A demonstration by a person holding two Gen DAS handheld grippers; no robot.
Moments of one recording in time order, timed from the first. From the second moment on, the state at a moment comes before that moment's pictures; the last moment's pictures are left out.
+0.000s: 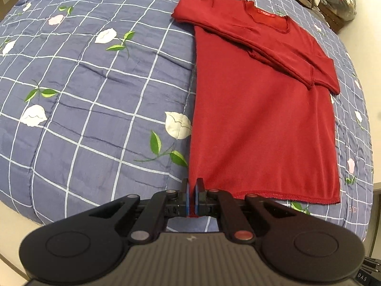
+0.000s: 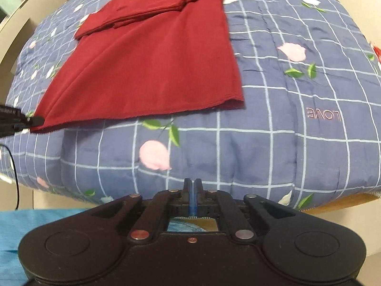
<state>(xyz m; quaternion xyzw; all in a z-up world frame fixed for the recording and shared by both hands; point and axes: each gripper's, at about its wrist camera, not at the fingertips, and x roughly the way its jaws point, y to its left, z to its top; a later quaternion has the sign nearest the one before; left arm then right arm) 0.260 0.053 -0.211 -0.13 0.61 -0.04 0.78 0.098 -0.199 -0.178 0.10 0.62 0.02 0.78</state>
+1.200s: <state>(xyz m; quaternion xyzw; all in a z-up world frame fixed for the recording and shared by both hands) 0.252 -0.047 -0.221 0.04 0.62 0.02 0.78 0.167 -0.147 -0.254 -0.40 0.49 0.27 0.73</state>
